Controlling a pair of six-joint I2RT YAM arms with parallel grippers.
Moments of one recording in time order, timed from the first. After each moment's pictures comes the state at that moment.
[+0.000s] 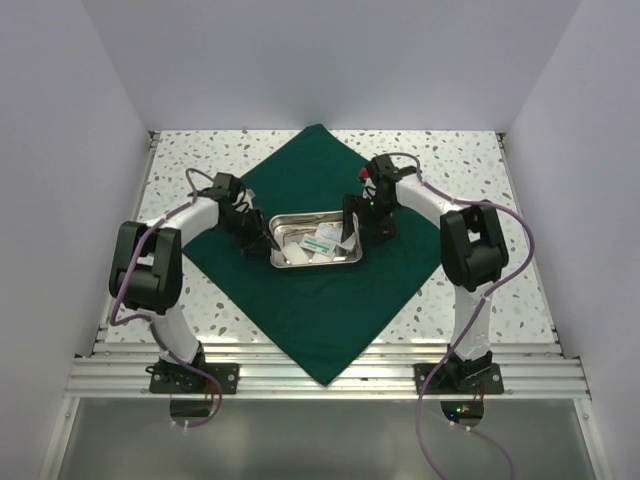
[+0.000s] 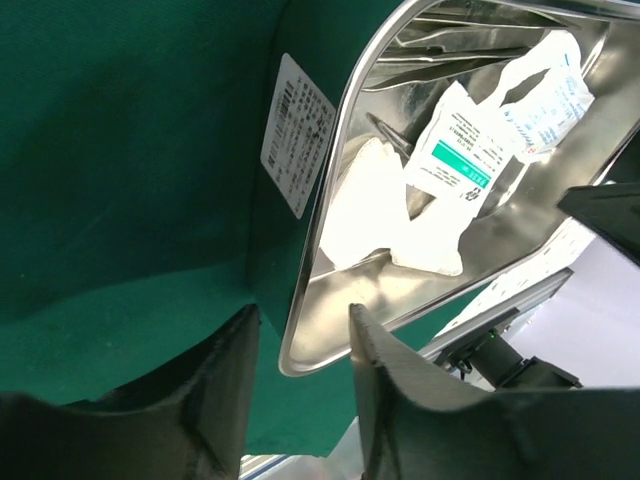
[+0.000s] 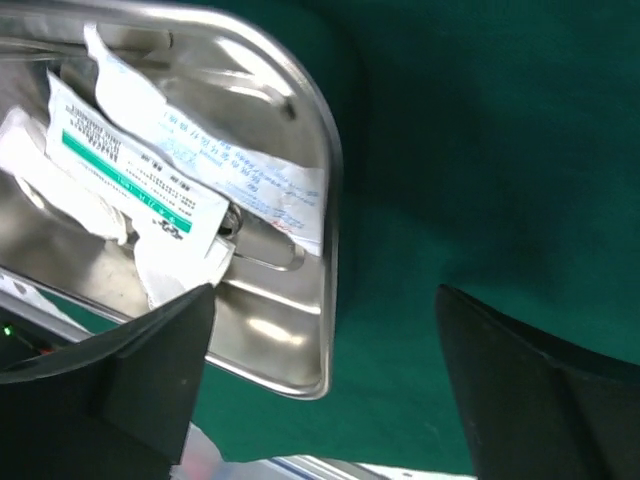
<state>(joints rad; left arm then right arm) -0.18 1.79 1.13 -0.61 0.52 -0.59 0.39 2.05 1.53 -0.79 -0.33 0.38</state>
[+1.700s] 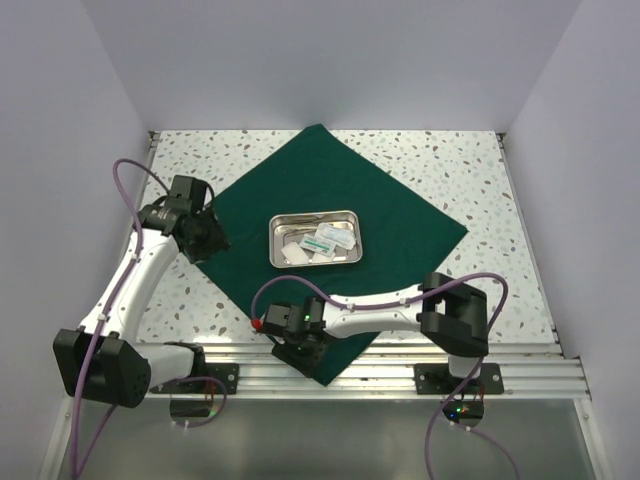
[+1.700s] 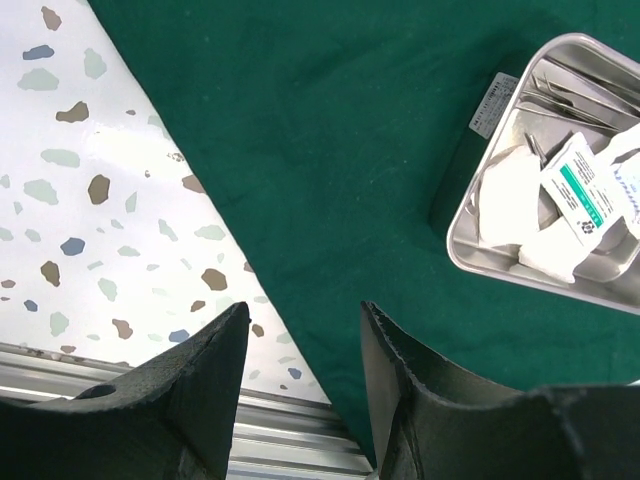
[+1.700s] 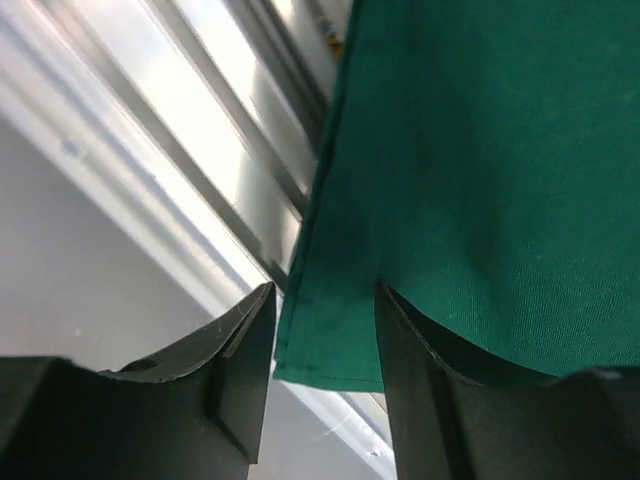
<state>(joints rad) -0.16 1.23 1.11 -1.01 -0.09 -0.63 1.39 1.85 1.24 -0.73 -0.11 0.36</state>
